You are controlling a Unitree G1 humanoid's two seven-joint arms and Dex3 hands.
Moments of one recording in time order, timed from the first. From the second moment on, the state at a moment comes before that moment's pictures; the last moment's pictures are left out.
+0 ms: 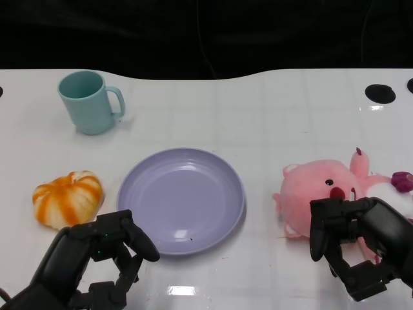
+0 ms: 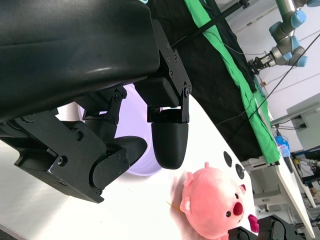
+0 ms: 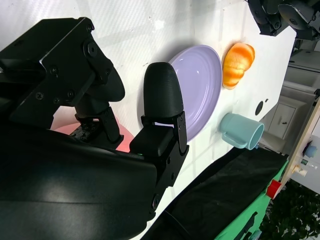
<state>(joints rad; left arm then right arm) 0.26 0.20 -0.04 -0.17 0.04 -0.28 -0.20 0.05 -0.31 0.10 -0.17 -0.02 -0.05 0.44</state>
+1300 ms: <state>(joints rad) 0.26 0.21 -0.04 -0.17 0.04 -0.27 -0.20 0.05 -0.28 0.09 -0.17 -0.01 -0.11 0.41</state>
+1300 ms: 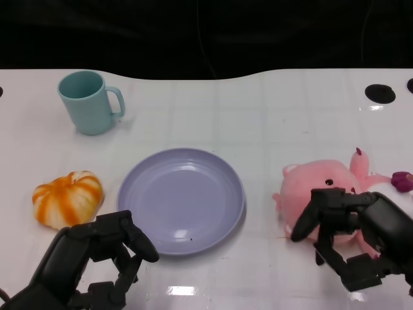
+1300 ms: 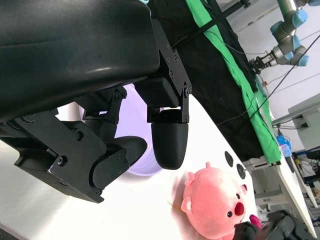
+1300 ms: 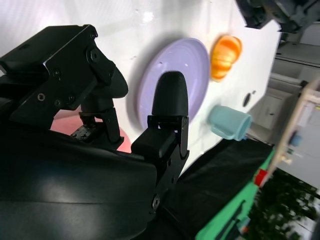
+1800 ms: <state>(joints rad) 0.26 0.22 -0.03 -0.17 0.04 -0.27 -0.20 0.01 -0.32 0.06 -0.18 -0.18 -0.18 0.30</state>
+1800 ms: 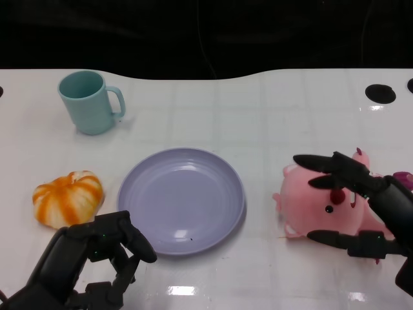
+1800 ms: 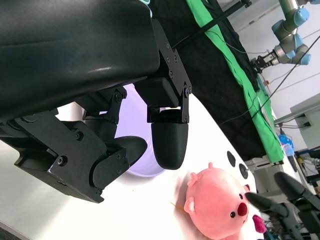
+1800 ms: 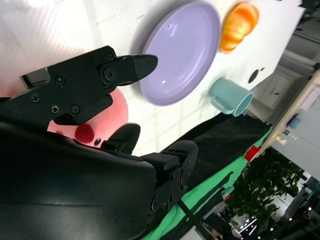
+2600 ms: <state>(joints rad) 0.25 0.22 -0.04 -0.14 0.04 -0.27 -0.20 -0.05 -0.43 0.14 -0.36 -0.65 0.10 0.34</state>
